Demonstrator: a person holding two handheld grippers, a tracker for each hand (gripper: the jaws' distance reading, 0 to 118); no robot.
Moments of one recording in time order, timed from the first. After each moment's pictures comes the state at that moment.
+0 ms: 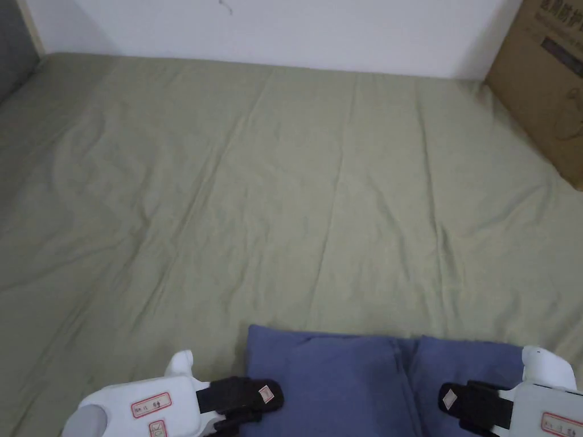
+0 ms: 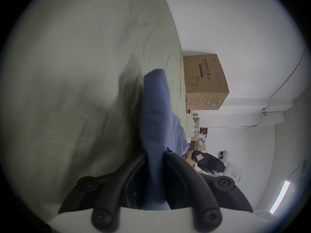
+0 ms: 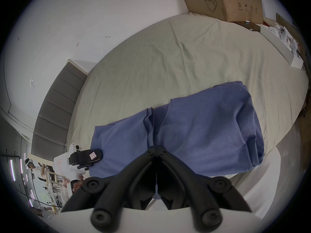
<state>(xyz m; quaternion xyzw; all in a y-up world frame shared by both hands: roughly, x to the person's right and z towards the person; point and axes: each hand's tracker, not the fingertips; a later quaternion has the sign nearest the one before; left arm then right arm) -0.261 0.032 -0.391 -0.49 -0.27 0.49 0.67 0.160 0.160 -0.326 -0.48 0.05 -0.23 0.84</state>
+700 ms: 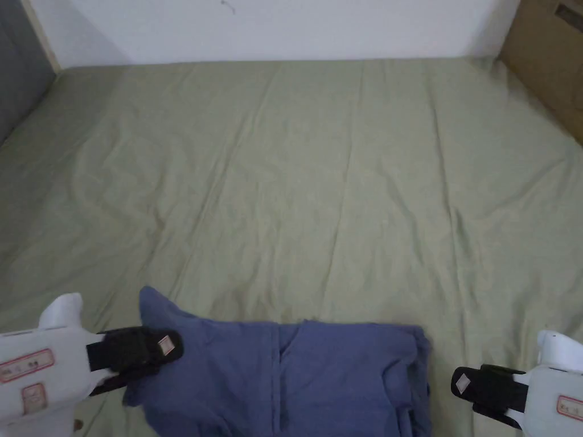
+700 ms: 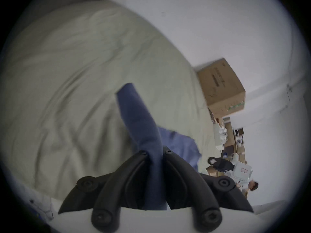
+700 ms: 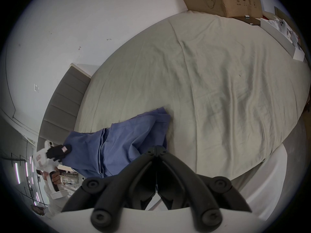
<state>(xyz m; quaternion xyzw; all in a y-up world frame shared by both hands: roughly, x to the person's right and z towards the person) -0.324 0.173 -0.388 -0.44 -0.20 0.31 0.82 0.160 0.152 -0.317 -0.47 0.06 -0.26 0.84</state>
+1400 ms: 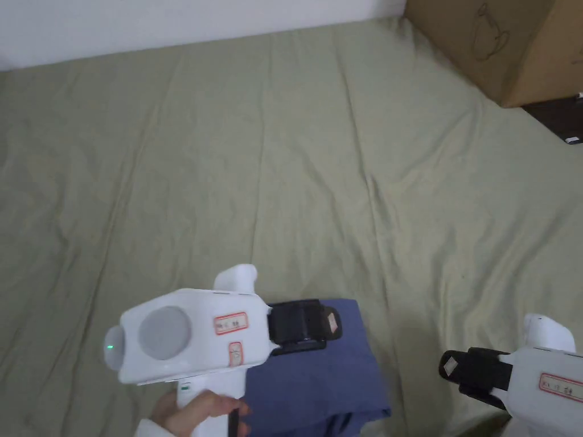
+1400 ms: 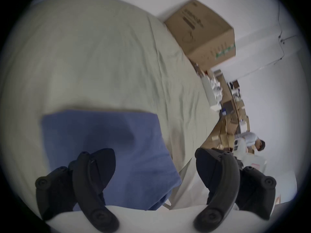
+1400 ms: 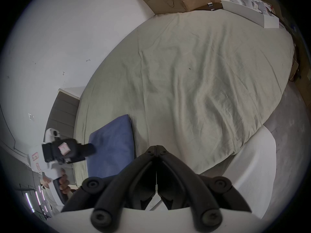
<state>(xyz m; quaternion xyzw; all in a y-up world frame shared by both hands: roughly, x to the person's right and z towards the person) -0.104 0.150 -0.440 -0.53 -0.31 0.21 0.76 0.234 0.141 -0.282 -0.46 -0.02 -0.34 0.82</state>
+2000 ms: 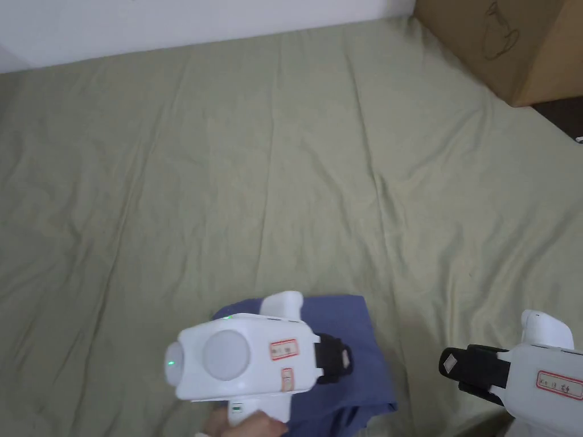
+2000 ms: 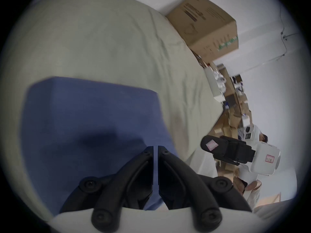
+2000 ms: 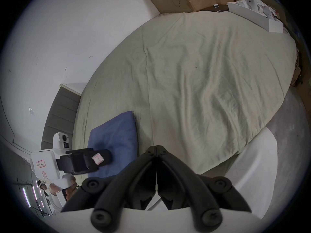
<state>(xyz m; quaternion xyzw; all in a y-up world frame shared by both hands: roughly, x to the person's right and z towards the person) -0.038 0.112 -0.412 -0.57 -0.35 0.18 0.72 0.231 0.138 -0.284 -0.46 -0.01 -0.32 0.83</state>
